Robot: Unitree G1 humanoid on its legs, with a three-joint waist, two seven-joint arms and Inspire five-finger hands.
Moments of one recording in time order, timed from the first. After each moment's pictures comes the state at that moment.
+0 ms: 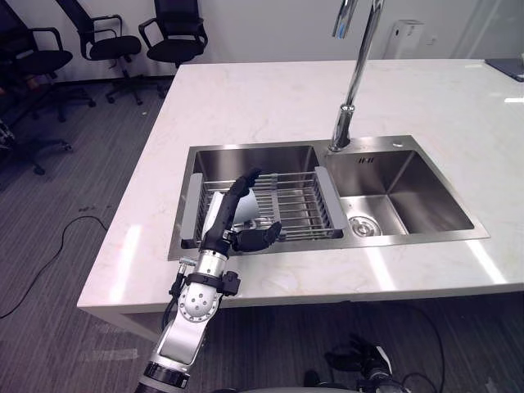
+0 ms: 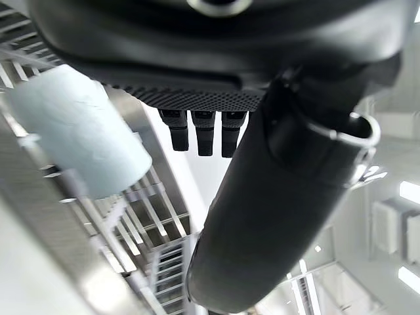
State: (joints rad) left arm 0.00 0.22 -0.25 -0.05 0.20 -0.14 0.13; right arm 0.14 -0.13 -0.07 0.94 0.05 -0.08 -0.05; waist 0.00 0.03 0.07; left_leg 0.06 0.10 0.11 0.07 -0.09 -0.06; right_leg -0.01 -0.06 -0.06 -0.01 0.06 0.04
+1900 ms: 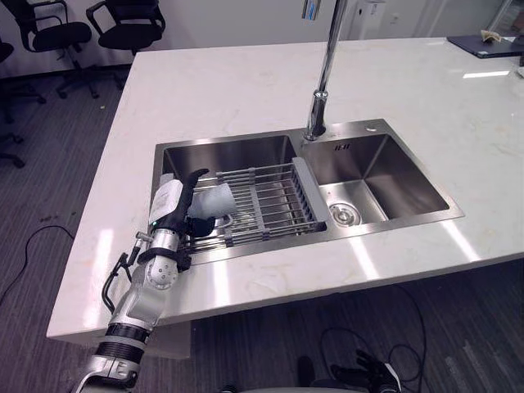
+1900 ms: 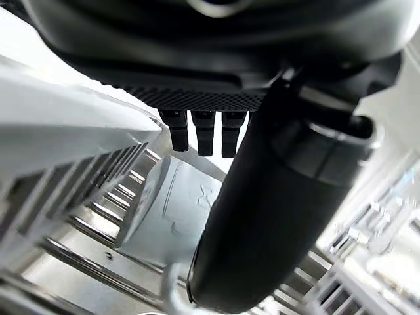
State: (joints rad) left arm -0.20 0.45 -0.10 0.21 0.50 -0.06 0.17; right arm 0.20 -0.15 -0.10 0.96 0.05 -0.08 -0.03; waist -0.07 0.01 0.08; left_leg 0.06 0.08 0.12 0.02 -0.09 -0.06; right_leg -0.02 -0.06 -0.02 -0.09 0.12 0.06
